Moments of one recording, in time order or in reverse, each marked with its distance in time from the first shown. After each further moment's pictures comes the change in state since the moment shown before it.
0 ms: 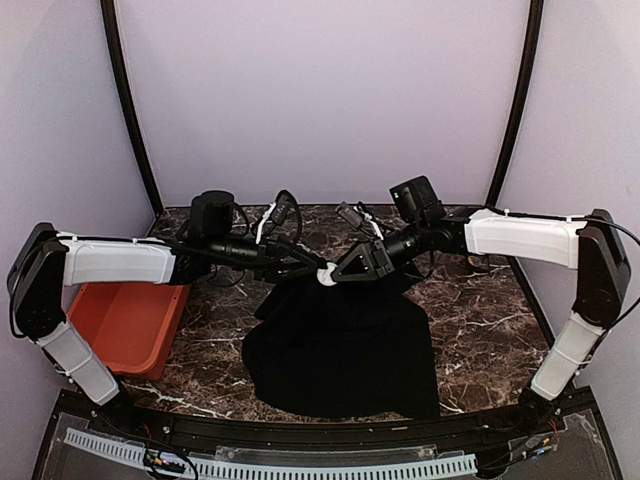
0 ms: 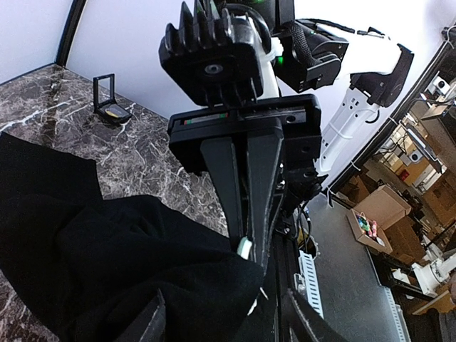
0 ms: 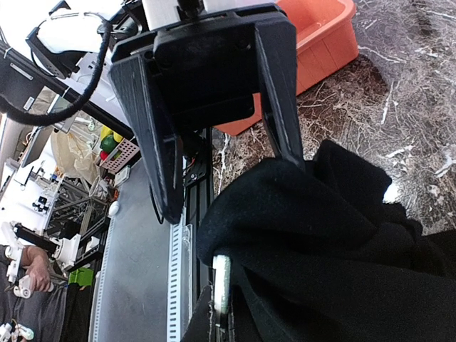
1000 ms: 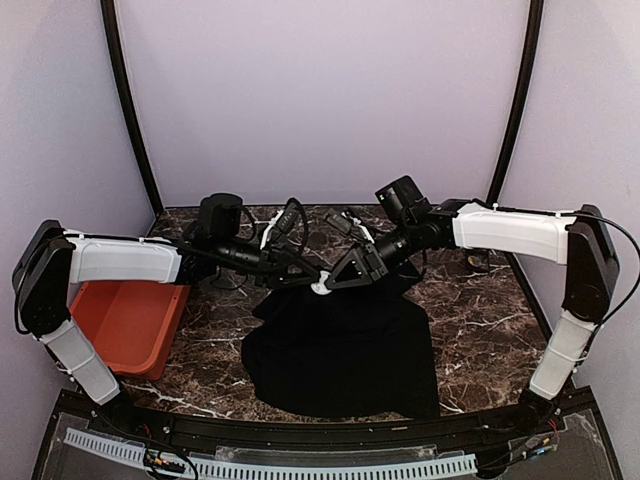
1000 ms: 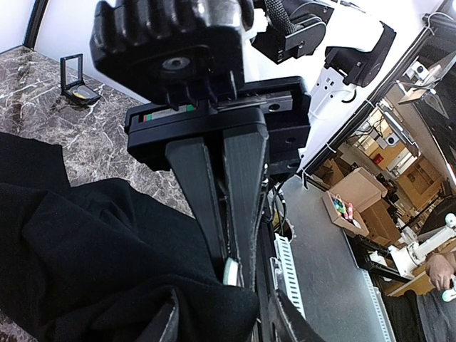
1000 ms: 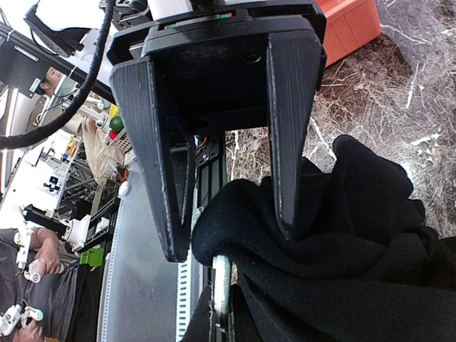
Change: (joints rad) left arm -0.019 0.041 0.026 -0.051 0.107 0.010; right arm 0.037 0.072 0.112 -0.178 -0.027 -0.095
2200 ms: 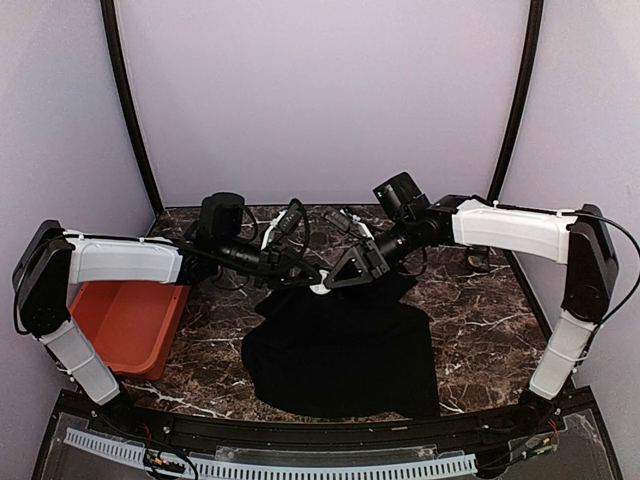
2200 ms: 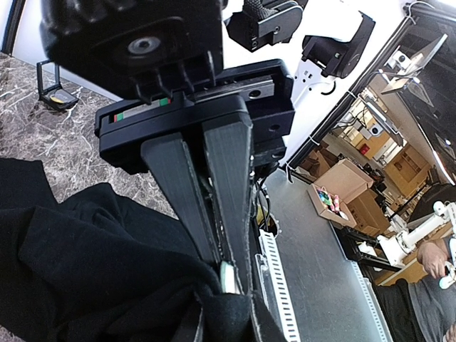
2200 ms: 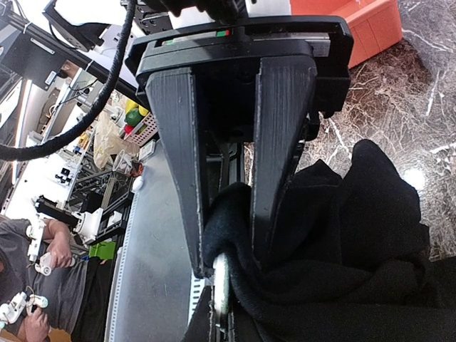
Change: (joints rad) left arm -0.017 0.000 0.010 -0.001 0.050 0.008; right arm 0.010 0.003 0.036 -0.045 -0.055 -0.021
